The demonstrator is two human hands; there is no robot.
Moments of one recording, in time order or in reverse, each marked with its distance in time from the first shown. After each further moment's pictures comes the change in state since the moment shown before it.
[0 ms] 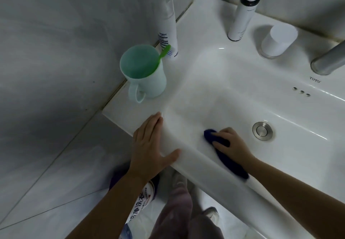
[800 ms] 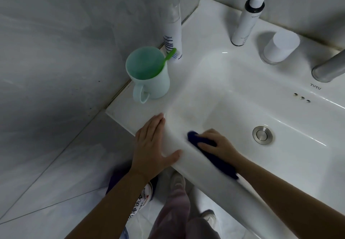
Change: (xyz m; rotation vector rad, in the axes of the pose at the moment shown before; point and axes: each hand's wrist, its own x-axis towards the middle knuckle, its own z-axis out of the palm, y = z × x) left_hand 0.000 0.001 -0.002 -0.003 -0.027 -0.044; right_hand 0.008 -0.039 0.008 0.207 -0.151 -0.176
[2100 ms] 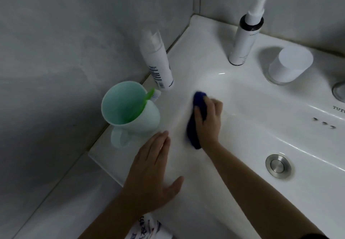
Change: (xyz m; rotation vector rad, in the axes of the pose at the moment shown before) left_hand 0.055 0.012 -0.011 0.140 -0.055 0.241; right_hand 0.146 0.008 -0.011 -0.057 0.888 -0.201
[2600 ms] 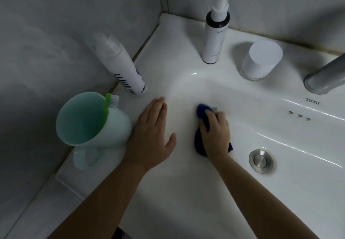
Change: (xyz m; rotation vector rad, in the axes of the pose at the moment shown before) left_hand 0.102 0.000 0.024 0.123 0.006 0.069; right_hand -0.017 0.060 -0.047 -0.383 -0.017 0.092
